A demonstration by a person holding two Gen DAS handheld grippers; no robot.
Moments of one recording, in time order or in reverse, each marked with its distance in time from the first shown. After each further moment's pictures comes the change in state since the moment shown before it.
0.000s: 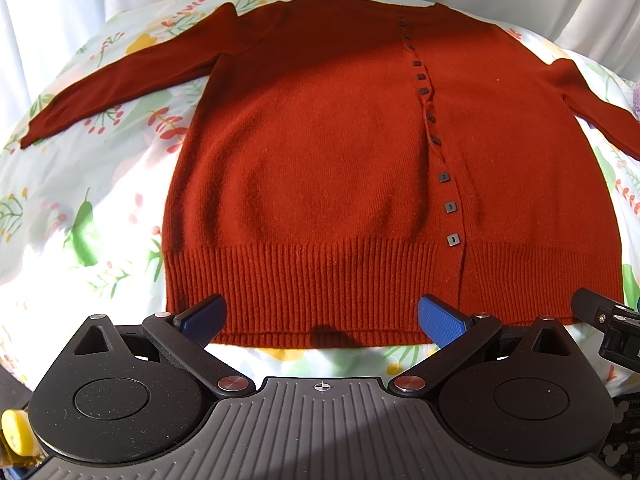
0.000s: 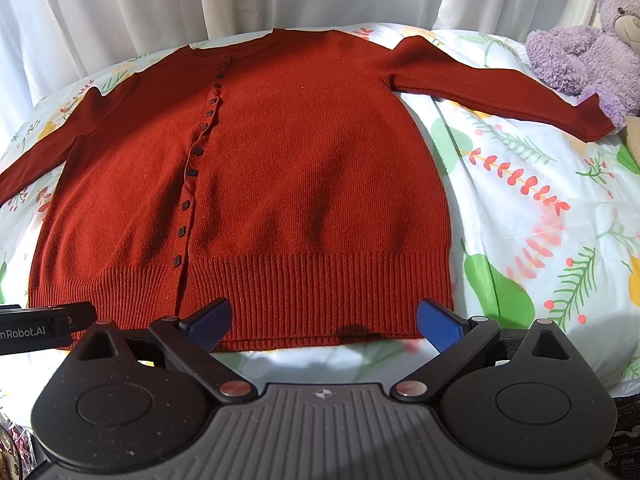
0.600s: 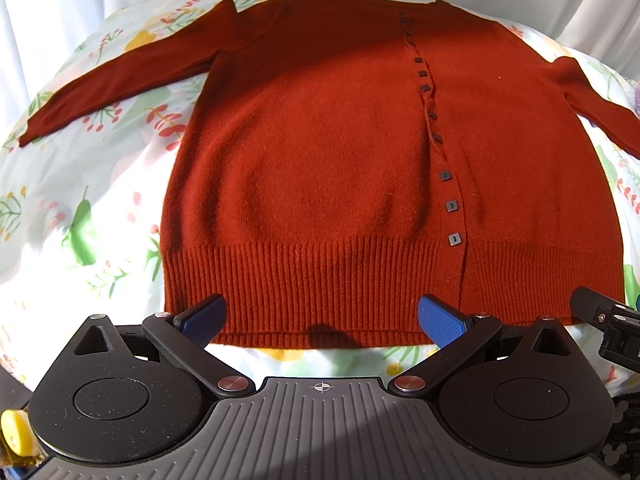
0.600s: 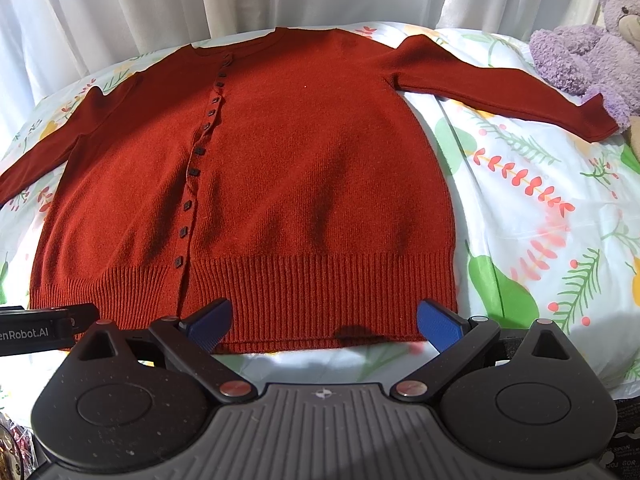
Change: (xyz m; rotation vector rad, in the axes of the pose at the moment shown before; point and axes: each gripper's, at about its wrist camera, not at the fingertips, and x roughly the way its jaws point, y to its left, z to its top) left arm 0.003 0.001 0.006 -0.001 0.018 -0.002; right arm 0.003 0.002 -0.001 -0.001 0.002 0.007
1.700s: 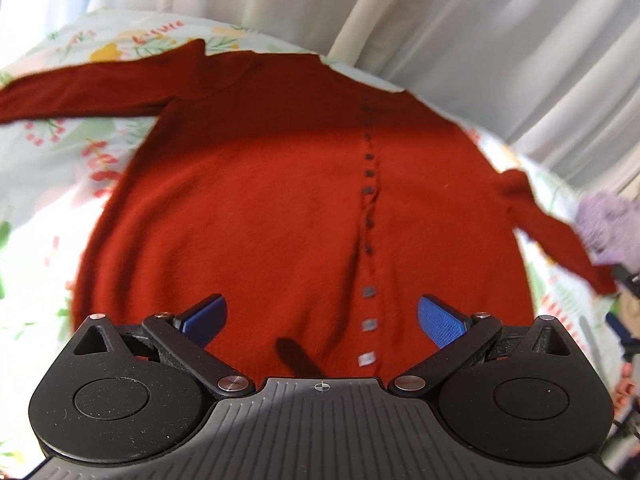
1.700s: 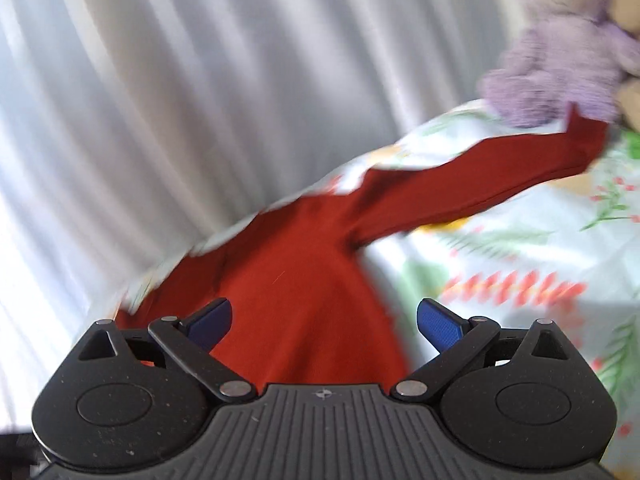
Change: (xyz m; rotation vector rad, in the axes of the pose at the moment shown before) left arm 0.009 0.007 0.045 -0.202 -0.180 -0.305; right arm 0.011 -0.153 0.038 0.408 -0.479 0.266
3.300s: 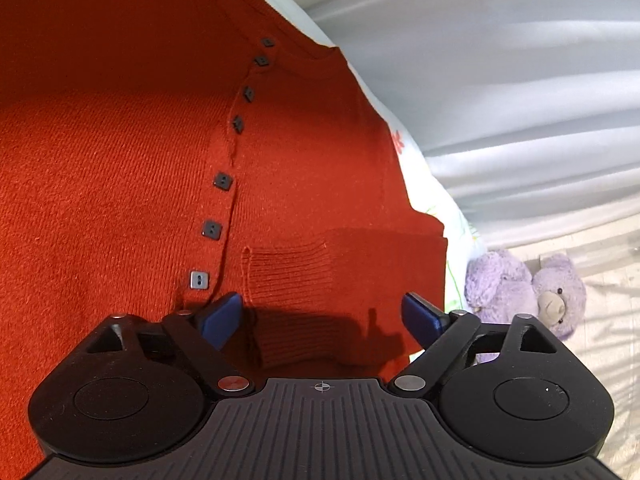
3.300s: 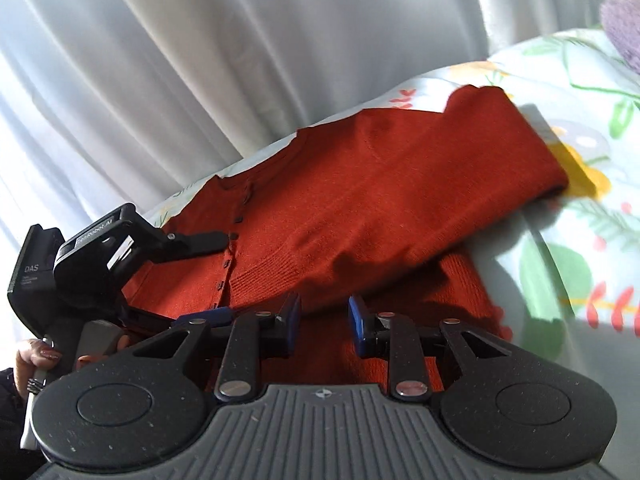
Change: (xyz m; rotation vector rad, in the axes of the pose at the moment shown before) left arm 0.183 -0.023 0.104 -0.246 0.253 -0.475; right arm 0.125 0.034 -0.018 -0.115 0.313 0.170
